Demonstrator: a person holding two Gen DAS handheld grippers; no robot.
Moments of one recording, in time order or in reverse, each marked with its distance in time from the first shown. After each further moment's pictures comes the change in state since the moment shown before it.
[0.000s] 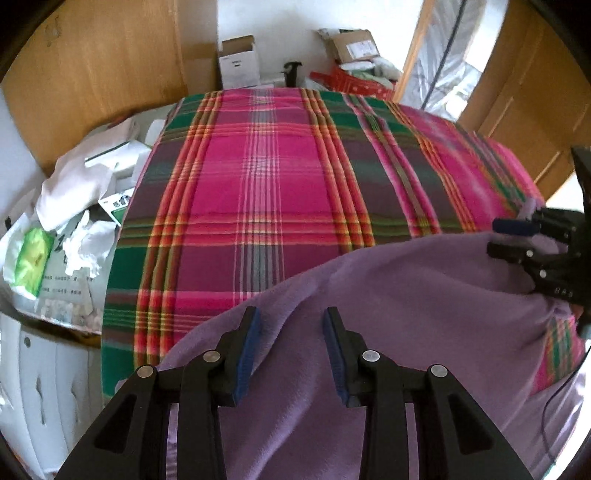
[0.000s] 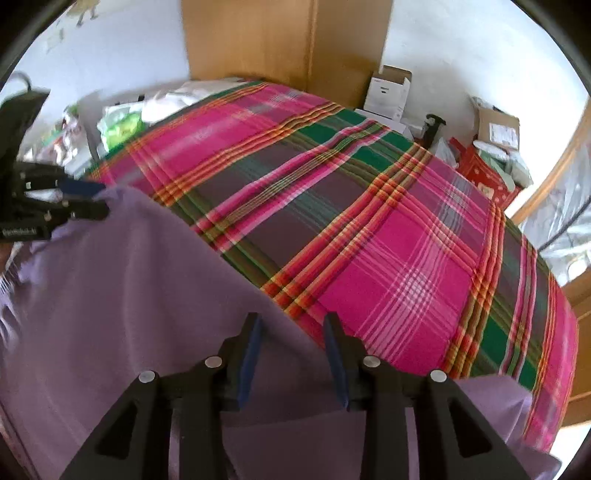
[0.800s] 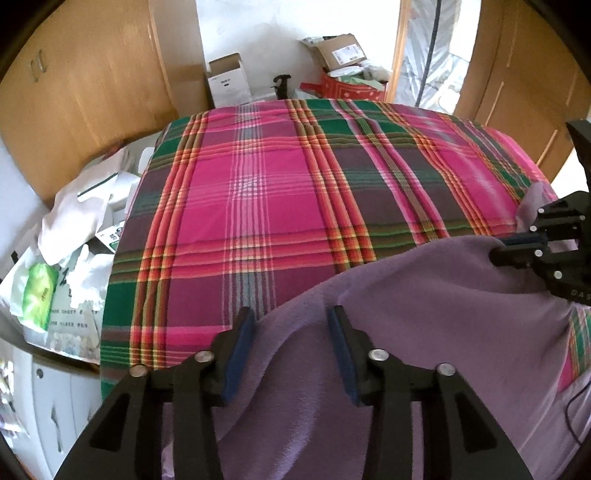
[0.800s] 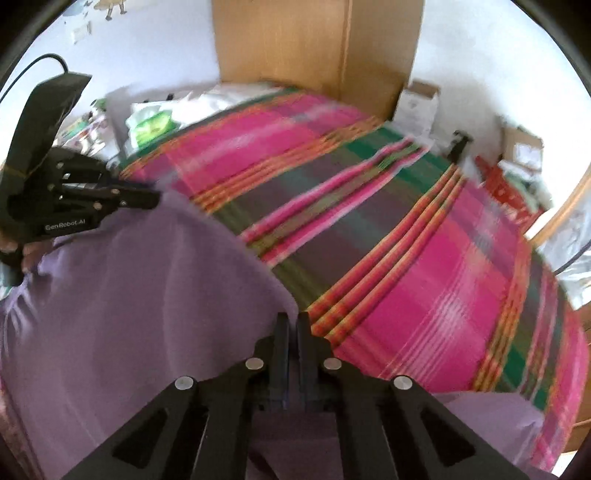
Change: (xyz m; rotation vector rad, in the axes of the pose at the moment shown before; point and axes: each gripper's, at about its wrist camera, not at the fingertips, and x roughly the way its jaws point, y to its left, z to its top) left arm 0.009 -0.012 0.006 0.065 -0.059 0.038; right arm -0.008 0.015 0.009 -0.027 -0.072 0.043
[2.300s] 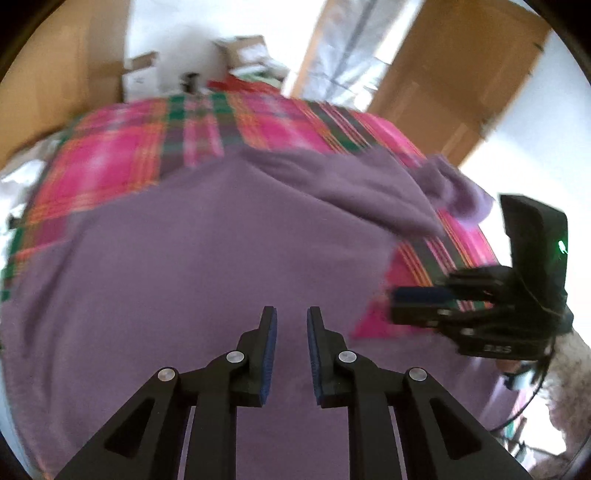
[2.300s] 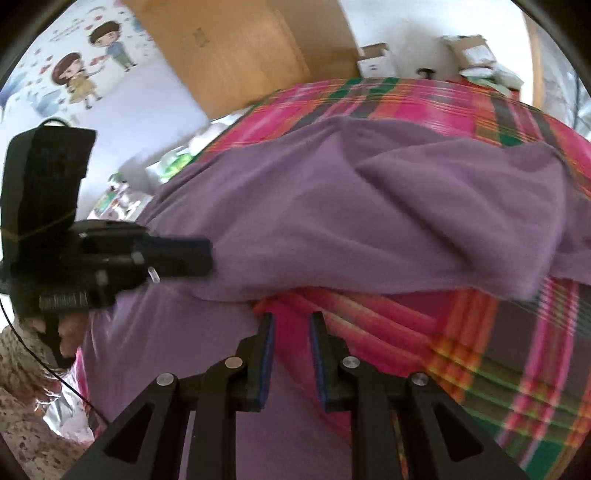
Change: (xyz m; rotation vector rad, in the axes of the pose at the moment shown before) left arm -0.064 -0.129 -0.064 0.048 0.025 -0.378; right arm -0.067 0.048 -0.136 0.365 -0.051 0.265
